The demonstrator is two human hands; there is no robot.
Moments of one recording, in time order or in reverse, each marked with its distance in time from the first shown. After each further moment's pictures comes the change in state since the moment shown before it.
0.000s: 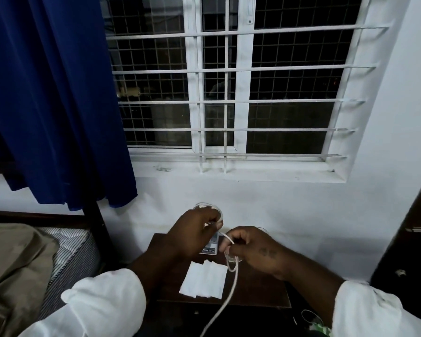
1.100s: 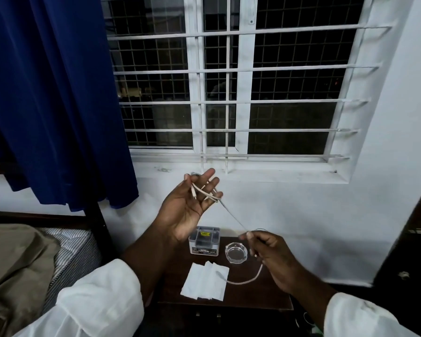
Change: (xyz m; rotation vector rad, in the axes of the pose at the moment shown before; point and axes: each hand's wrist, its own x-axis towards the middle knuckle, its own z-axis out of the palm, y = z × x) left_hand 0.028 0.022 -0.039 -1.769 0.212 -0.363; right_hand -0.004 0.051 -0.002 0.450 0.375 -0.039
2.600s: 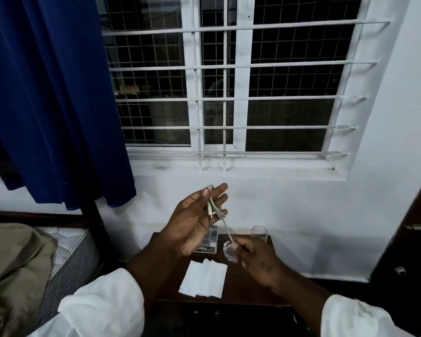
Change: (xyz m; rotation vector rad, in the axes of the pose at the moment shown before) left_hand -0.009 -0.036 -0.010 0.207 -0.030 -0.022; right_hand 0.005 0.016 0.017 -0.440 -0.197 -0.006
